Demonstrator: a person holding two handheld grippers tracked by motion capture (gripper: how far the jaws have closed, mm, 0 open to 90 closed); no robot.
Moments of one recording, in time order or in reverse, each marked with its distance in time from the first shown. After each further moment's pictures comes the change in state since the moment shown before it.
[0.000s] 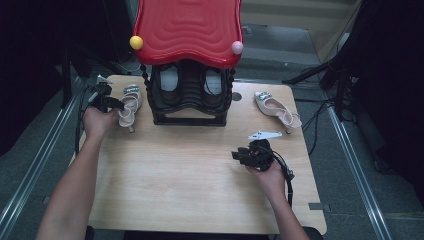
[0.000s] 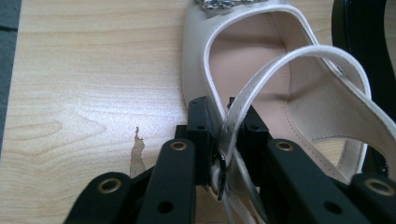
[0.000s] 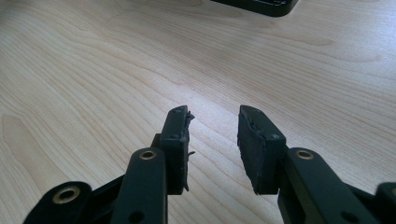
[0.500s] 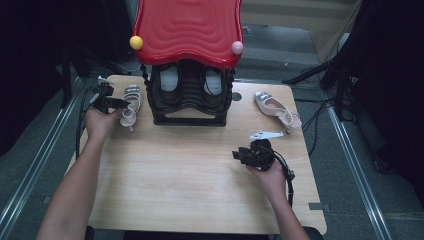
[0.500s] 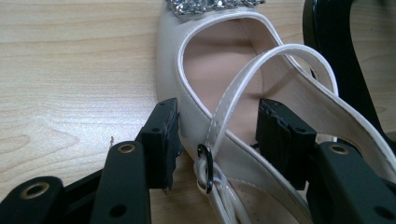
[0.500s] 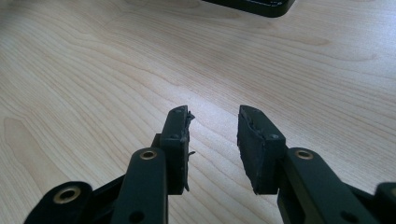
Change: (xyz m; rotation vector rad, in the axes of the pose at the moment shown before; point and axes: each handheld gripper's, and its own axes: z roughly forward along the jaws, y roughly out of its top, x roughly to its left) left arm -0.005 -0.004 0.004 -0.045 -0.057 0.027; right arm -0.002 0.000 -0.002 -0.003 0.002 0.014
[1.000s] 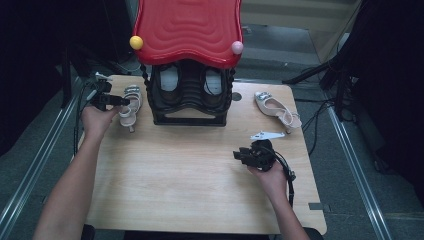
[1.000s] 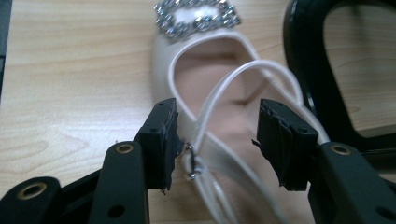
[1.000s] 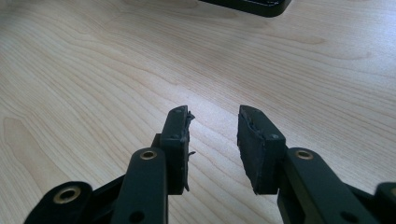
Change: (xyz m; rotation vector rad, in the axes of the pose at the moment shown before) left arm -0.004 0.004 -0.018 -0.015 0.006 0.041; right arm -0.001 -0.001 -0.002 -0.004 -0.002 0.003
